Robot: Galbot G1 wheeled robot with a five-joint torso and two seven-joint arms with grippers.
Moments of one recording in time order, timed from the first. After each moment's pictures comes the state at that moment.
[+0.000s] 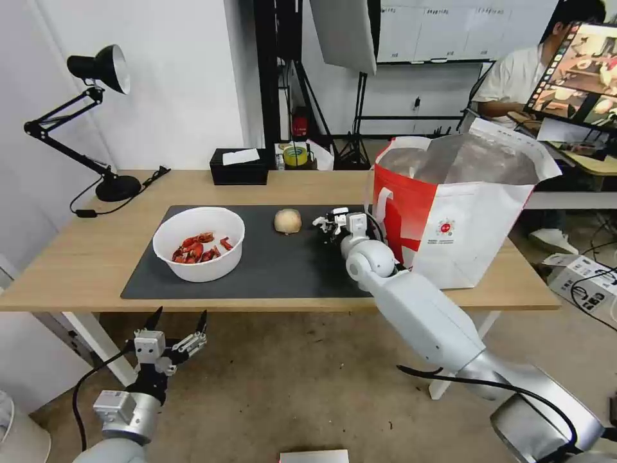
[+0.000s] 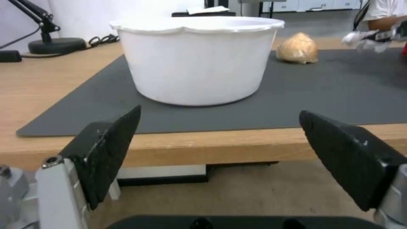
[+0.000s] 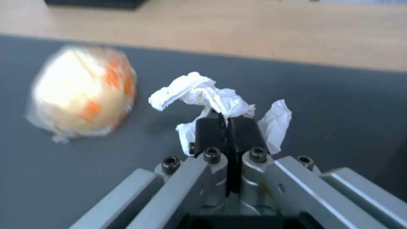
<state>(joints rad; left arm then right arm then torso) 1.72 -1.09 -0.58 -2.08 -0.40 -0.13 -0.13 -0.41 1.25 -0.22 1.34 0.78 -0.41 0.37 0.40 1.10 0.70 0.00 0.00</state>
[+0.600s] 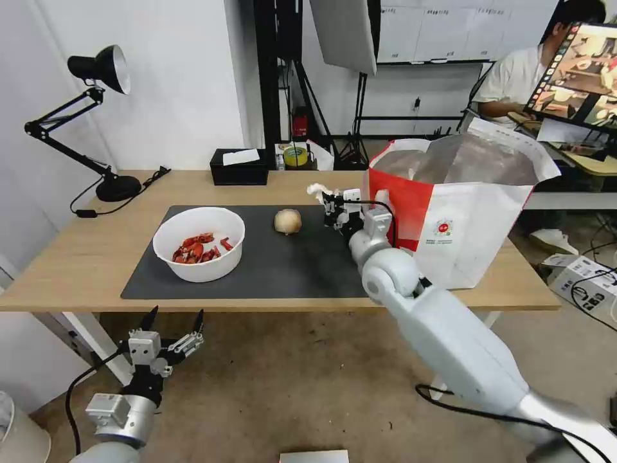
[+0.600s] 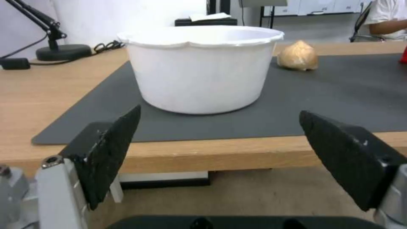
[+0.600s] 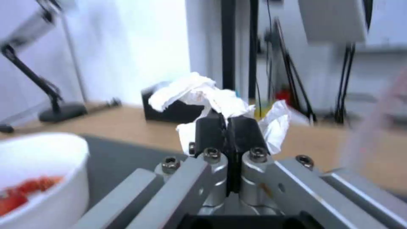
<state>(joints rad) 1.75 -1.09 -0.61 -2.11 -0.40 -0.13 -0.13 -0.64 1.15 -0.11 1.75 0.61 -0.15 0.26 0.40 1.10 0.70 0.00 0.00</state>
